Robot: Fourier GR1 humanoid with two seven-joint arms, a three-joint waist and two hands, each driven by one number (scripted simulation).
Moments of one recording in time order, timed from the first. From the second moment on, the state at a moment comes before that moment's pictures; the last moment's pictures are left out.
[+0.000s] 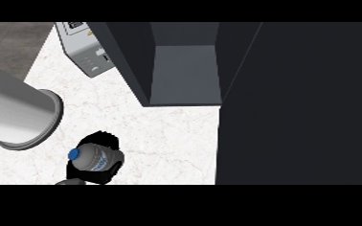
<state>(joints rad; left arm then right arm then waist) -0.12 0.16 0.06 -0.76 0.17 -0.49 -0.70 0.85 -0.23 -0.21 -2.38 -0.50 0.48 -0.18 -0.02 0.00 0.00</state>
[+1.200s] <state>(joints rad) -0.23 0.02 0.01 -1.12 0.26 -0.11 -0.43 0.89 -0.28 -0.31 -2.36 -0.56 0.51 -0.23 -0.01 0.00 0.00</state>
